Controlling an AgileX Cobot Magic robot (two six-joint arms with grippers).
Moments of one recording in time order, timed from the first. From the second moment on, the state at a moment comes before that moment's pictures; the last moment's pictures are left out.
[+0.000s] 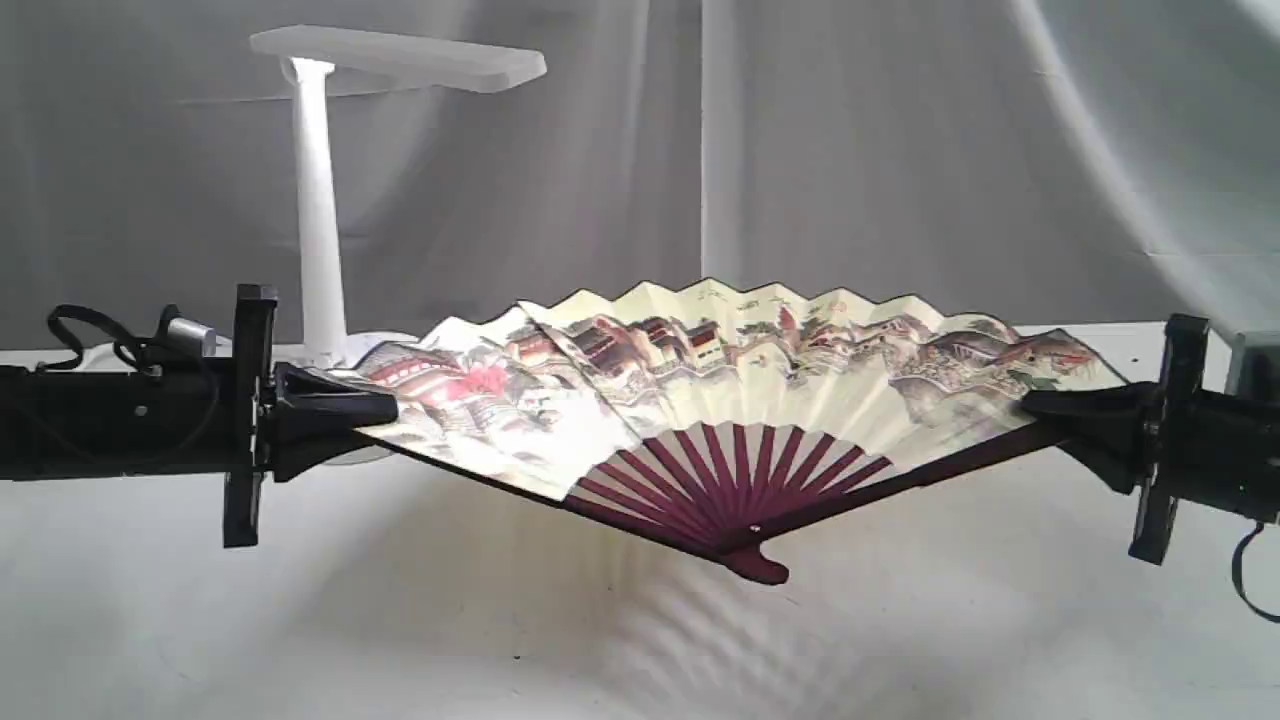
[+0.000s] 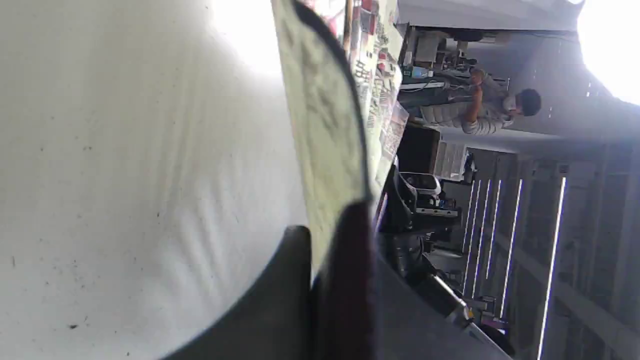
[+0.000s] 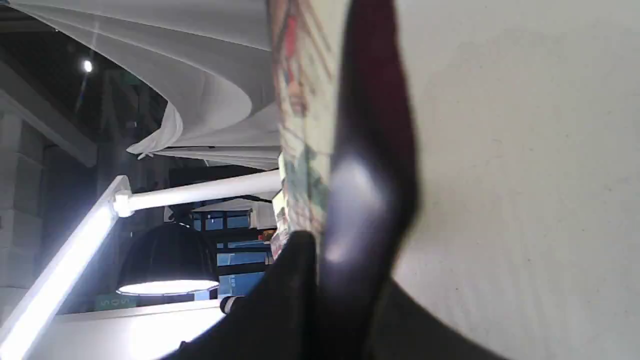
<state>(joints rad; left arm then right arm) 0.14 2.17 -1.29 -1.53 1.21 0.66 -0.39 2.30 -1.25 1.72 1.29 -0.97</state>
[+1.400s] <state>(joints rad) 0.25 1.85 -1.01 -1.57 1.28 0.68 -0.42 2.12 -1.24 1.70 1.30 -0.86</state>
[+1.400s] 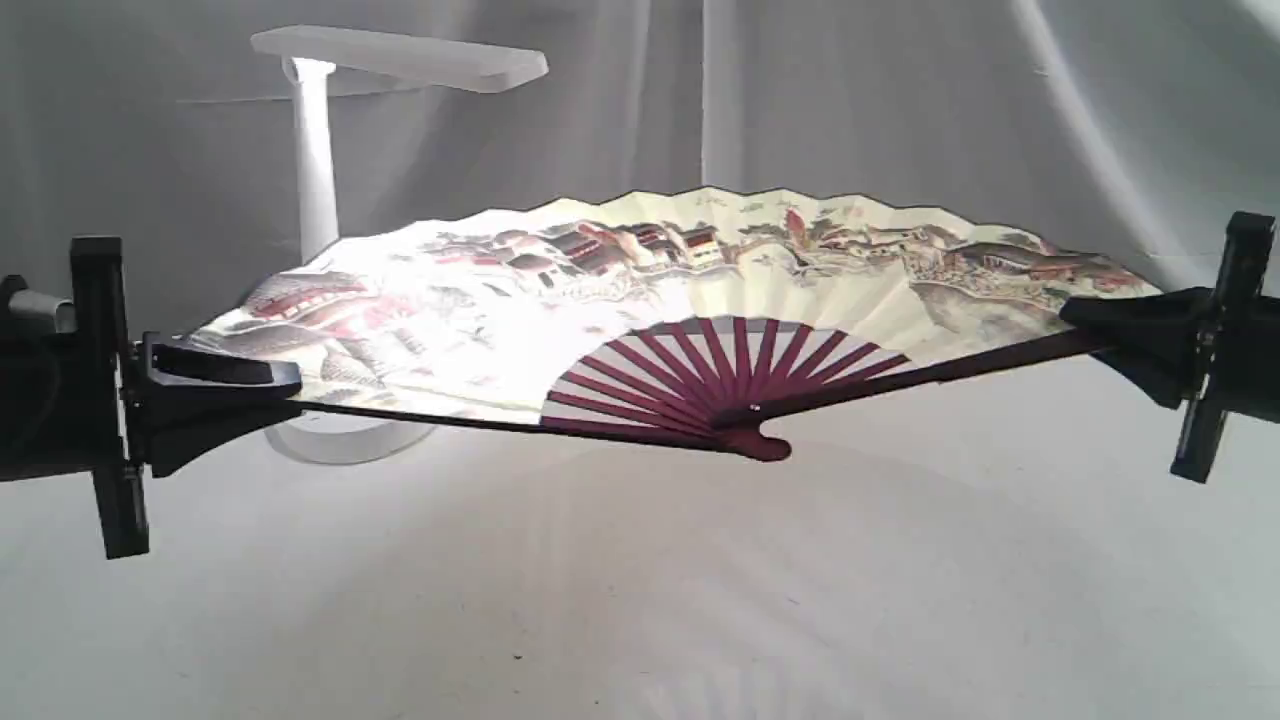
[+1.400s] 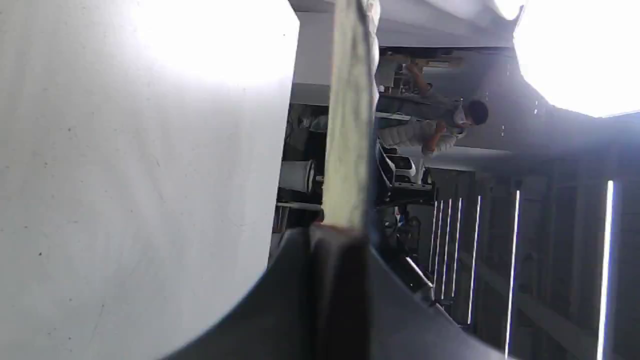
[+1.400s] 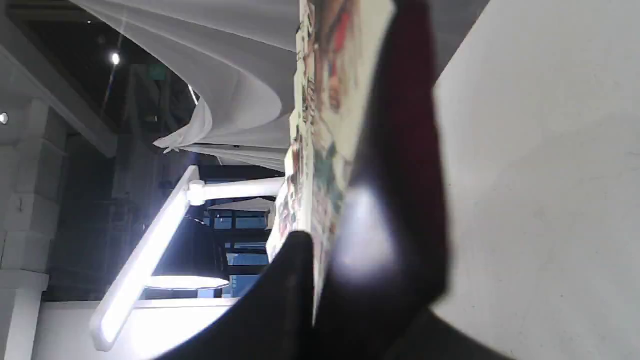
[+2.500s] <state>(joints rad) 0.26 1.62 -1.01 -1.57 1.26 0.46 -0.43 1.98 -1.25 1.72 1.30 -0.73</state>
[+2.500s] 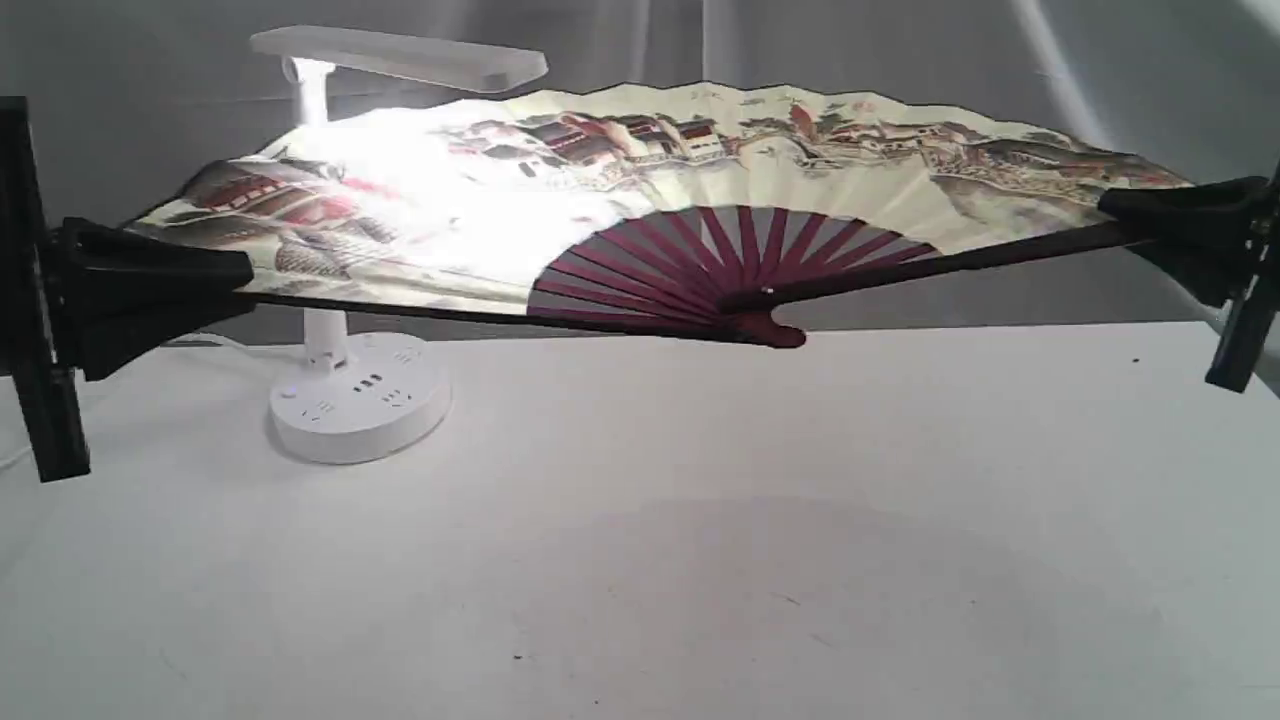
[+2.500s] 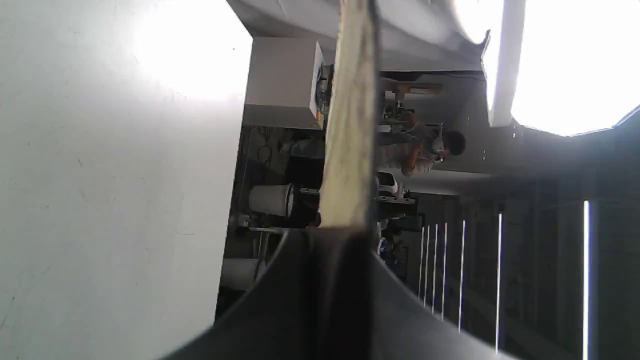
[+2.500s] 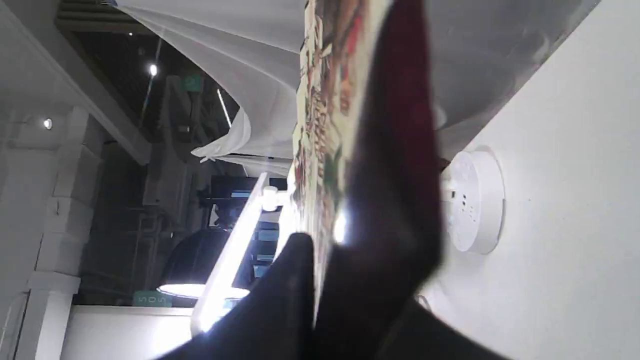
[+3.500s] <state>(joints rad) 0.26 1.60 -1.01 -1.53 1.24 0.43 -0.43 1.92 -1.25 1.70 1.31 -0.72</state>
